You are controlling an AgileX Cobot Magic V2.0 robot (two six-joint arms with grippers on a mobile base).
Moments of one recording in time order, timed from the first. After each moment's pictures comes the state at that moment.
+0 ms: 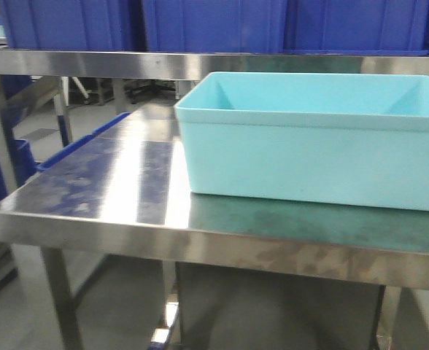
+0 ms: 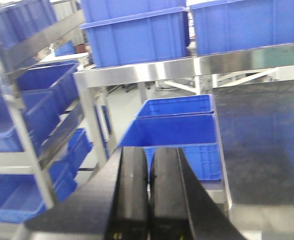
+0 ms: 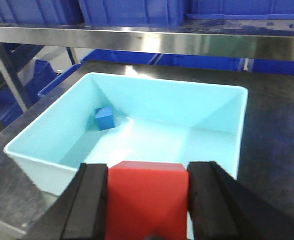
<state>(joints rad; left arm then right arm) -0.02 -0.01 0.01 -0.01 0.03 0.14 0.21 0.56 -0.58 0.06 0.32 0.10</state>
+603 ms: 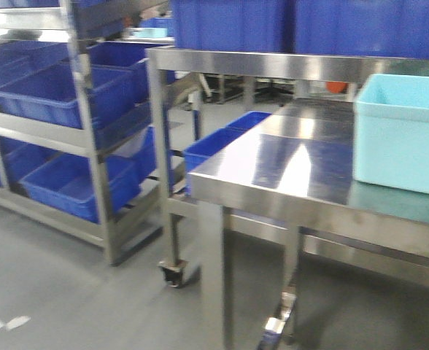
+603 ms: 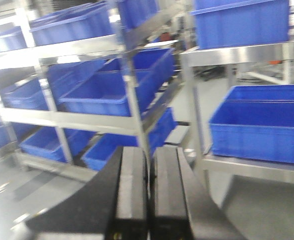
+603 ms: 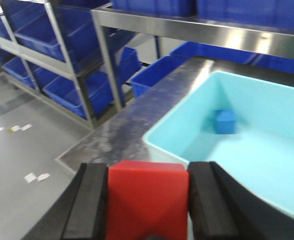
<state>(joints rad) -0.02 -0.01 0.01 -0.01 0.03 0.14 0.21 0.56 -0.58 0.06 0.32 0.10</state>
